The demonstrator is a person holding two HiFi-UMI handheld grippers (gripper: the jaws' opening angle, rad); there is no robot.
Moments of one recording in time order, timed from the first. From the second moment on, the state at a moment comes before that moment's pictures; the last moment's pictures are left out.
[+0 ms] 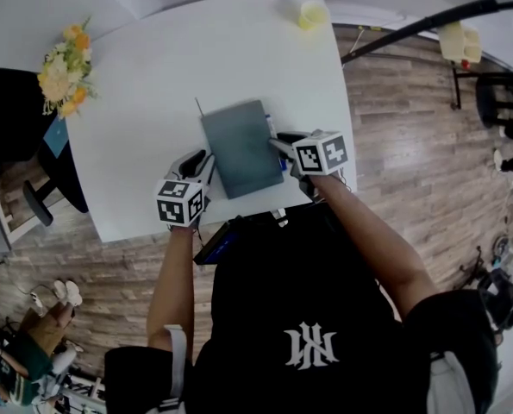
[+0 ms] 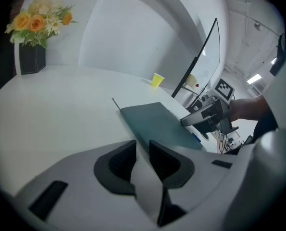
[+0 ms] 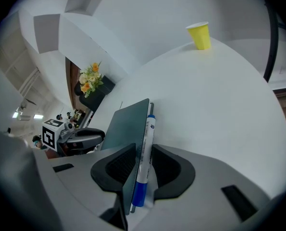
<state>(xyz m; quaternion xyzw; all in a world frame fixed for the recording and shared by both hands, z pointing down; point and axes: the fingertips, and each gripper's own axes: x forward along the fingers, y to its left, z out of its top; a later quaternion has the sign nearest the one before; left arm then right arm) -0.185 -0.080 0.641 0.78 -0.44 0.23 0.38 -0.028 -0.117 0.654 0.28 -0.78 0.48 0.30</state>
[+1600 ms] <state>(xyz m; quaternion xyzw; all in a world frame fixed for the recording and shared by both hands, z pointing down) -0.180 -0.095 0.641 0.80 -0.40 0.25 0.38 -0.024 -0.106 0.655 0.32 -0.77 0.49 0.28</state>
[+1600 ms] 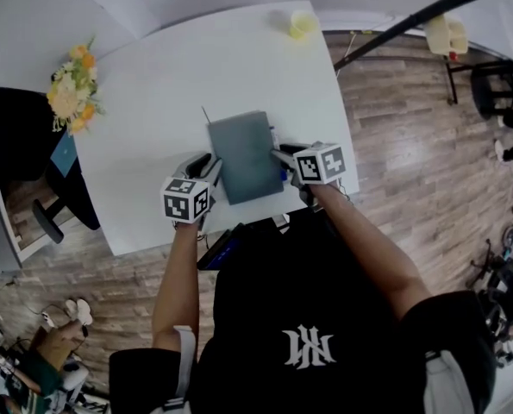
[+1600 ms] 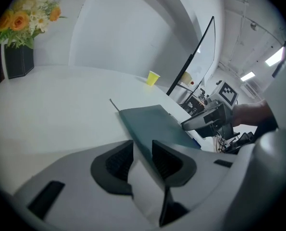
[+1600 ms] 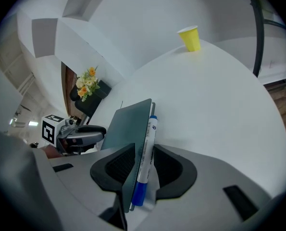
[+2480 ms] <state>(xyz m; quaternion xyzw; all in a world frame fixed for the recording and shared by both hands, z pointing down) -0.217 -0.120 0.370 0.94 -0.31 0.04 0.15 -0.059 -0.128 0.356 0.27 -0.95 0.16 0.00</state>
